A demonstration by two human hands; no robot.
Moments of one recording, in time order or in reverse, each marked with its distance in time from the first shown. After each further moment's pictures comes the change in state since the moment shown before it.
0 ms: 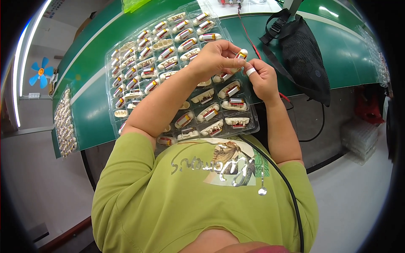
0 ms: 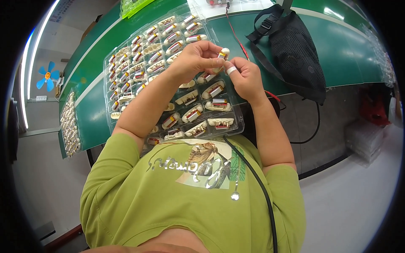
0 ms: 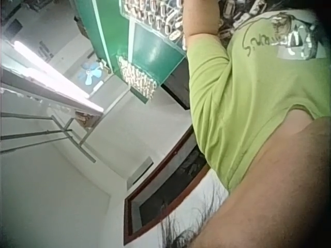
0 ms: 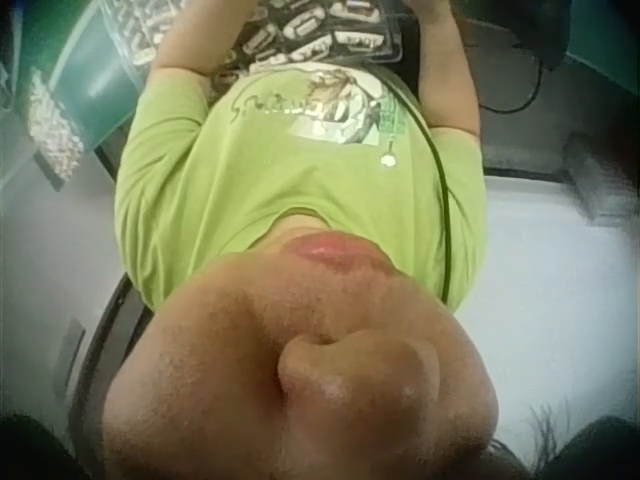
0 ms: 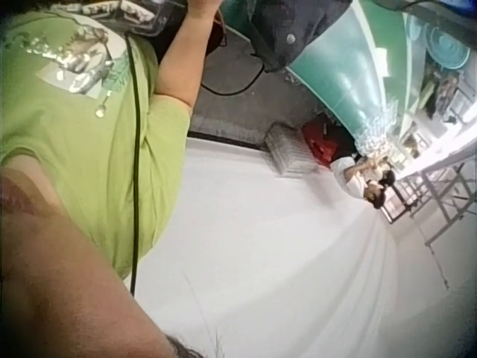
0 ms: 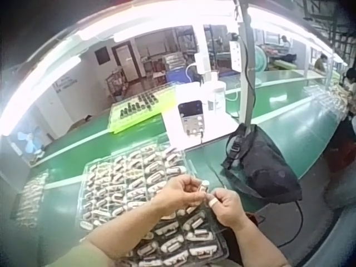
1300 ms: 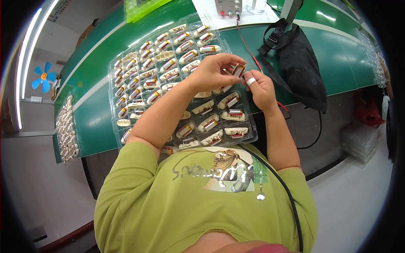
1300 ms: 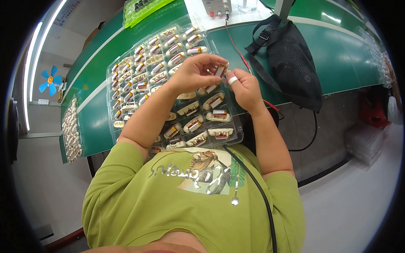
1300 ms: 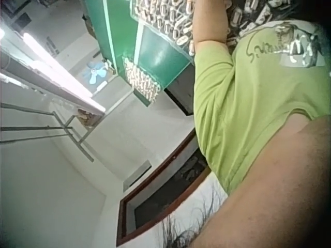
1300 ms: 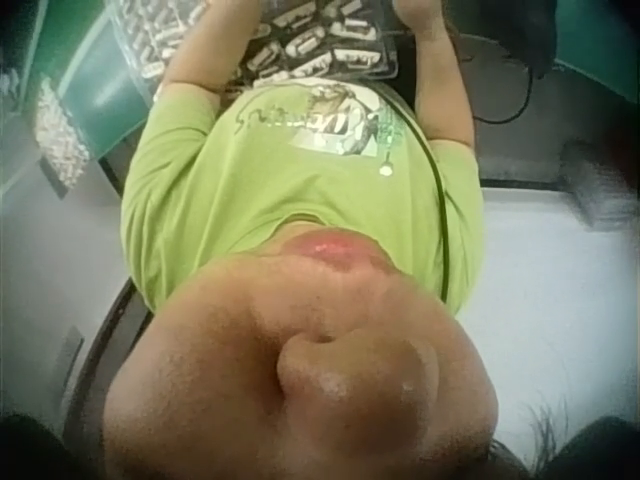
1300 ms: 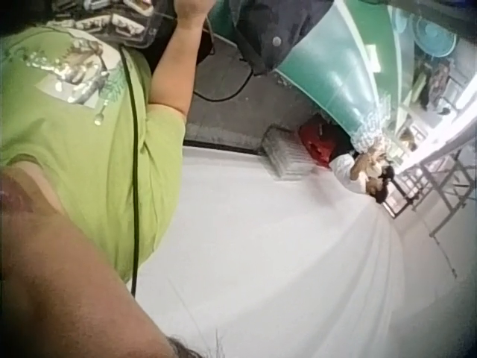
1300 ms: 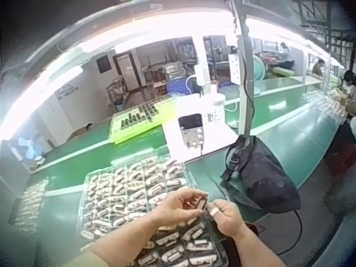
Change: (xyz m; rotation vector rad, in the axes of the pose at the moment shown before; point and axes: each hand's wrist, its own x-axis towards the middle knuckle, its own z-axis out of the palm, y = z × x) left_hand 0.000 -0.002 -0.005 0.274 -0.089 0.318; right_hand 0.003 0.001 -0.003 0.020 -0.036 0.056
